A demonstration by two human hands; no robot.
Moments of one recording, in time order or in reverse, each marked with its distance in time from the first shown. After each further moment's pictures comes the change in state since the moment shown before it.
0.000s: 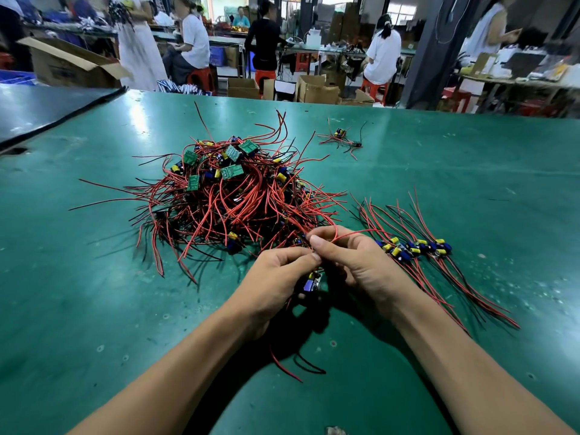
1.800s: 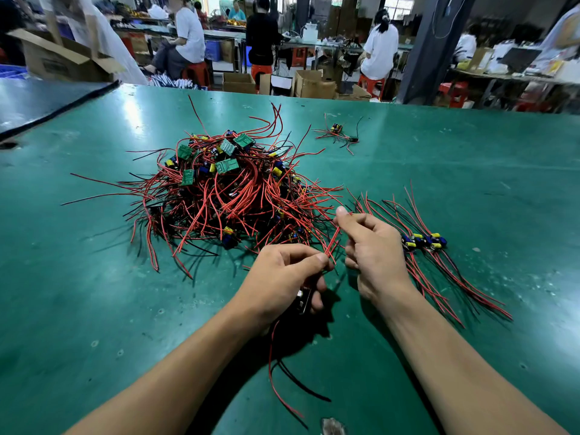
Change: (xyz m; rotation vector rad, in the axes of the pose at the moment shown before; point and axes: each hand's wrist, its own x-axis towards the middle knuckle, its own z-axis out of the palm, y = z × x) left_hand 0.000 -0.007 0.004 0.109 -0.065 0.094; right_hand 0.016 0.006 -0.004 -0.073 0.541 -0.224
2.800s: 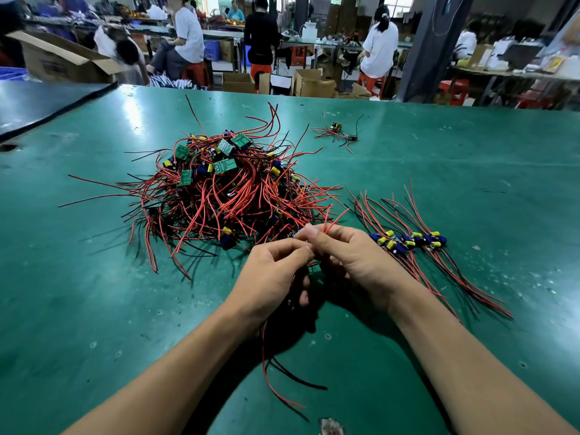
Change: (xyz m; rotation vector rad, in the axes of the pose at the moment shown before) left_hand -0.001 0.004 -0.001 -0.039 0.122 -0.017; right_hand -0.011 -0.007 -0.007 -0.082 -0.568 0.253
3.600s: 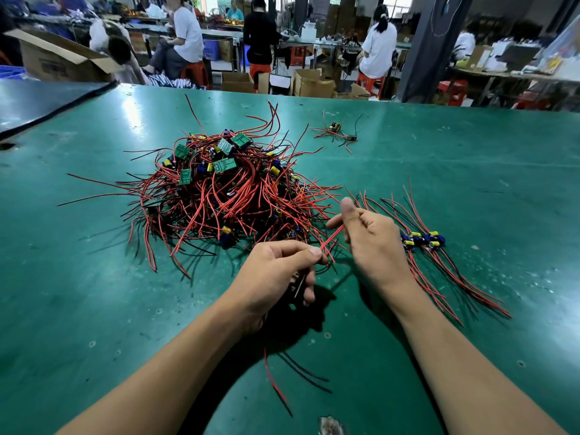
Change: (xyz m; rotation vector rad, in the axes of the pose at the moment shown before) left_hand 0.003 0.001 -0.002 -0.042 -0.118 -0.064; right_hand 0.012 0.002 -0.022 -0.540 0.530 -0.450
